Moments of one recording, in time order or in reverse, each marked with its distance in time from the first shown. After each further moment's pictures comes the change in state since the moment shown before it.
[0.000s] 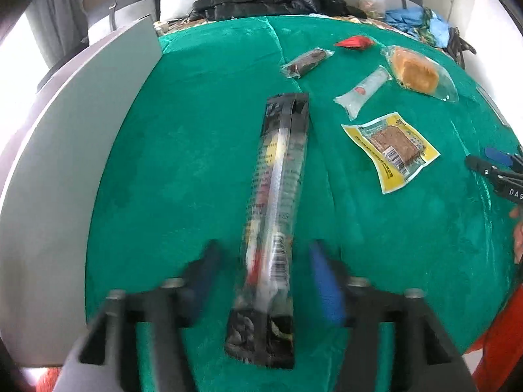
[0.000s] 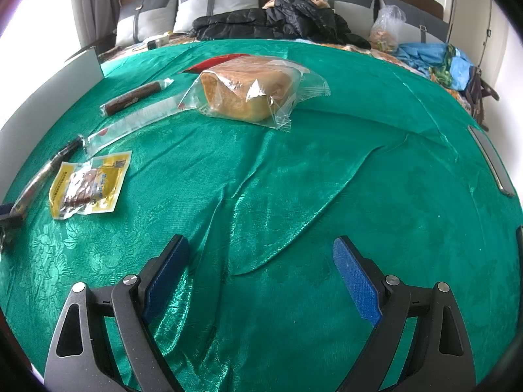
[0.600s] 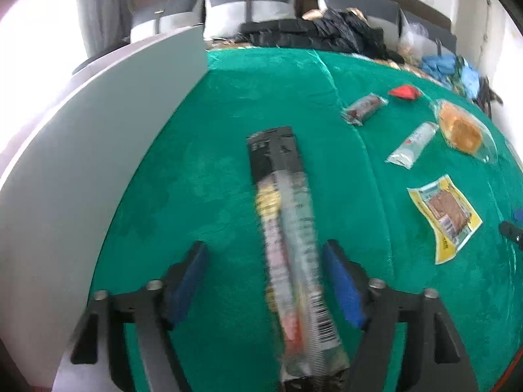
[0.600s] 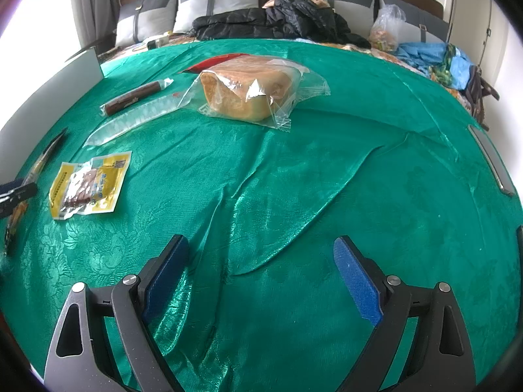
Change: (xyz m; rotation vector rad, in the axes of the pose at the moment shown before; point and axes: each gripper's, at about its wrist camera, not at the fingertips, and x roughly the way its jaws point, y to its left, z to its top) left arm 0.027 0.038 0.013 -0.189 -0.164 0.067; right arm 0.000 -0.001 0.000 0.003 0.002 0.001
